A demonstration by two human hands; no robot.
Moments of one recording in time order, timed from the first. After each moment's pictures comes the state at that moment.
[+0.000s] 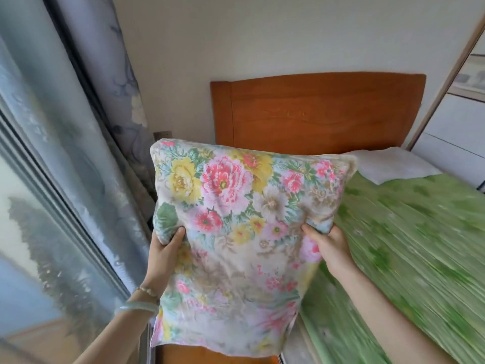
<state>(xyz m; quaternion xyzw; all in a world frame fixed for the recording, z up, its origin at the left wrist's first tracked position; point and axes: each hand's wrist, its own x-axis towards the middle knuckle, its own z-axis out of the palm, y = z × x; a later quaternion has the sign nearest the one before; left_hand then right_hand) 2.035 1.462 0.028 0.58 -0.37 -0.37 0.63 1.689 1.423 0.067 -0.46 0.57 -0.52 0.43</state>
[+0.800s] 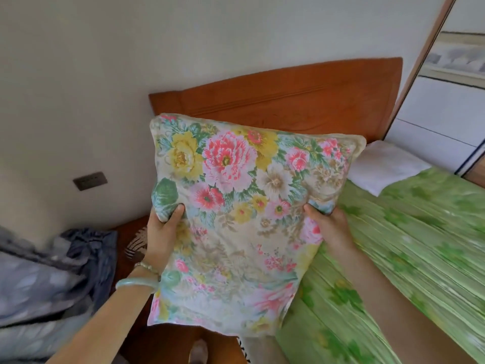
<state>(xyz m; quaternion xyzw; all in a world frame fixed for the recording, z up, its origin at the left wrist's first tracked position) 2.039 0.983 0.049 0.53 -0.48 -0.37 0.59 1.696 1.020 0.070 -0.40 0.61 -0.58 0.36</state>
